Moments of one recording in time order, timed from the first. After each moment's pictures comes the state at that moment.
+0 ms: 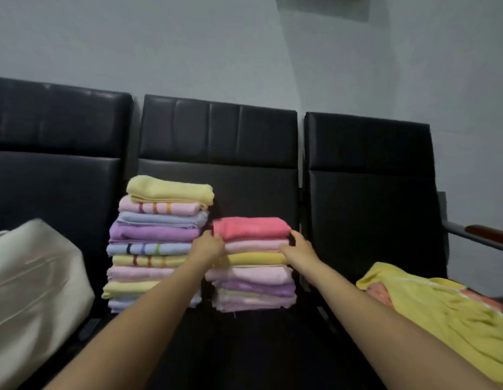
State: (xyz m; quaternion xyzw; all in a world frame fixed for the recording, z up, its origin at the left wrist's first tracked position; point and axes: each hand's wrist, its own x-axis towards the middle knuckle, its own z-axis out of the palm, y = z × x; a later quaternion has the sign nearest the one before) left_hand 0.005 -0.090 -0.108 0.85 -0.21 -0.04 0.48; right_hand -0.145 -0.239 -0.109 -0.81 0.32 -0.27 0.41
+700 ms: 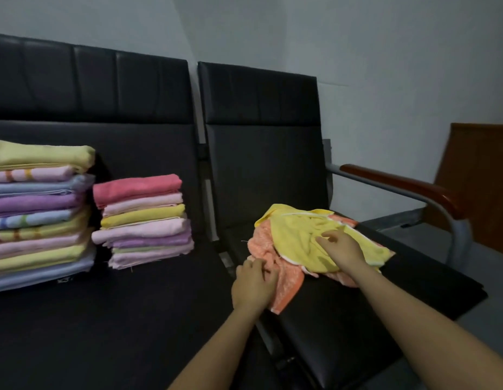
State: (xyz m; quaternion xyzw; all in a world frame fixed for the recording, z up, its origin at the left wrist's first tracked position) left_hand -0.306 -0.204 -0.235 0.81 -0.45 -0.07 0.37; right_hand -0.462 -0.345 -0.172 -0.76 0.52 -0.30 0.23
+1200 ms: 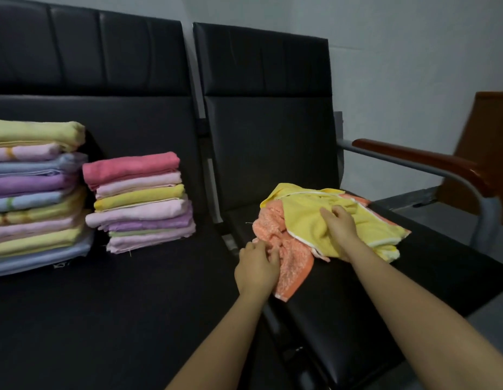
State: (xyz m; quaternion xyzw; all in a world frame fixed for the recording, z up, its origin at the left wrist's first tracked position) left_hand -0.299 -0.221 -0.249 0.82 -0.43 0.00 0.37; right_hand -0.422 -0.385 -0.200 -0.67 0.50 -0.40 0.37
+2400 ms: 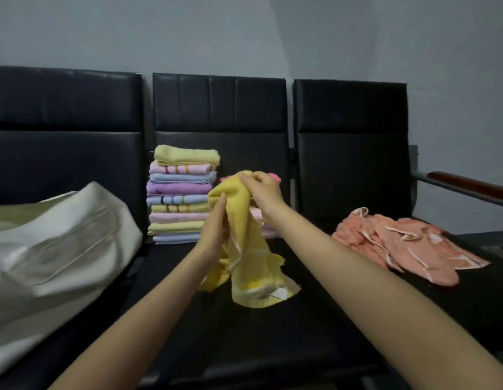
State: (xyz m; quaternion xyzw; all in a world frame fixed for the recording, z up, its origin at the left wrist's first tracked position) left_hand -0.175 0.054 -0.108 0.54 -0.32 -0.21 0.75; right_hand -0.238 -0.043 -0.039 -0.70 0.17 -0.36 0.59
